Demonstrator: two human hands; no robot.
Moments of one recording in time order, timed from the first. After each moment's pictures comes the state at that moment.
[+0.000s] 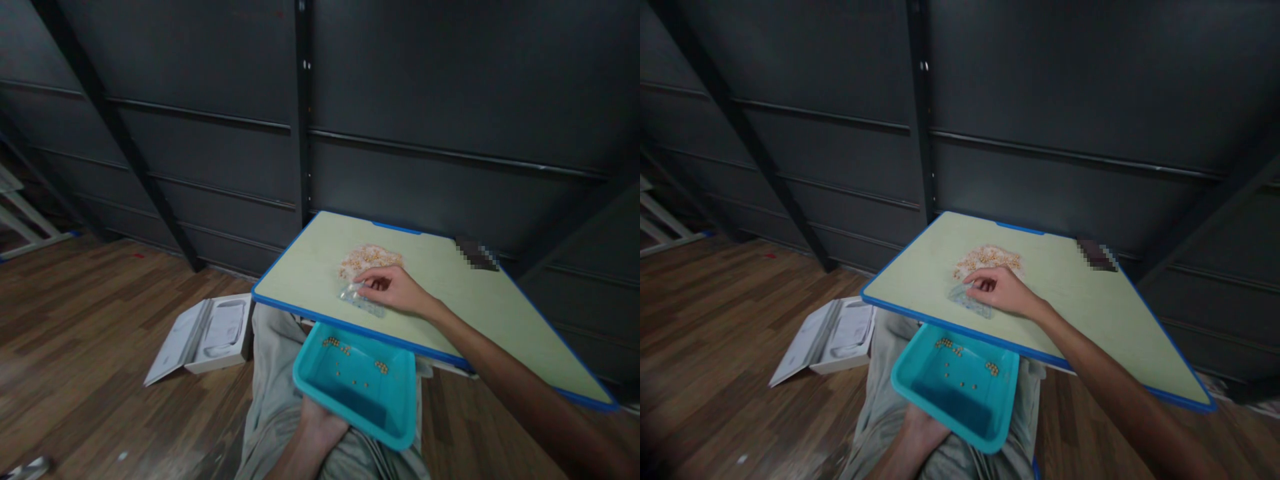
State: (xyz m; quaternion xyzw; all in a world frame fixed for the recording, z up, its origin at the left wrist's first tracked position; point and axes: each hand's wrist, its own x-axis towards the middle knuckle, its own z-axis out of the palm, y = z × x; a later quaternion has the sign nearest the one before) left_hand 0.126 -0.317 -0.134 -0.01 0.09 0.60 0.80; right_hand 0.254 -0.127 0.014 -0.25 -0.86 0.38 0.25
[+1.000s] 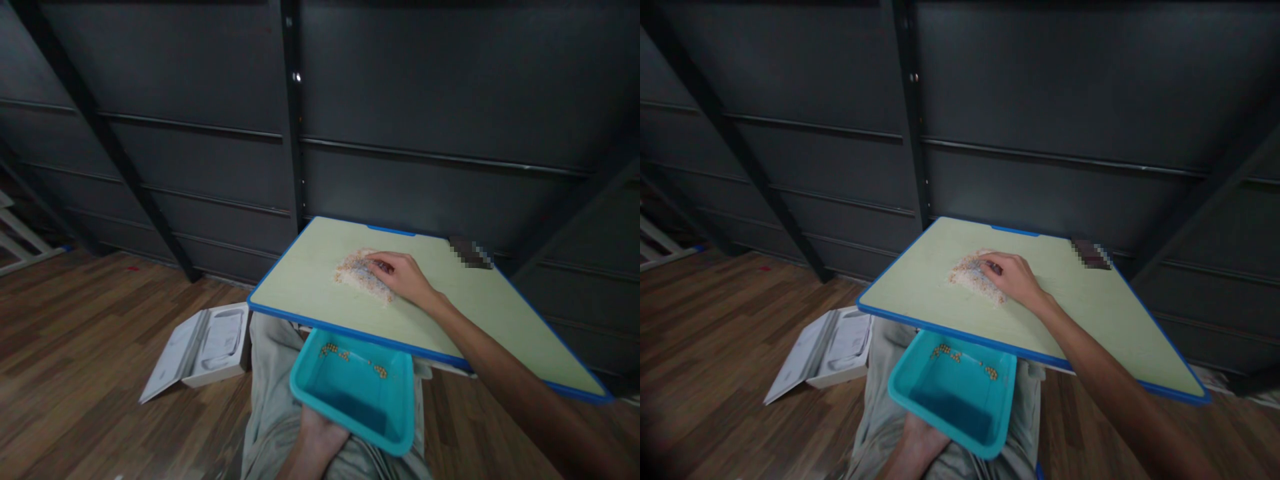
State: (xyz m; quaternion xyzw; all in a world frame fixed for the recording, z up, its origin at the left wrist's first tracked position) left_hand 0.124 -0.320 -0.131 0.01 0.11 0.58 0.80; right_hand 0.270 -0.103 0.027 -0.30 -0.89 0.10 0.34
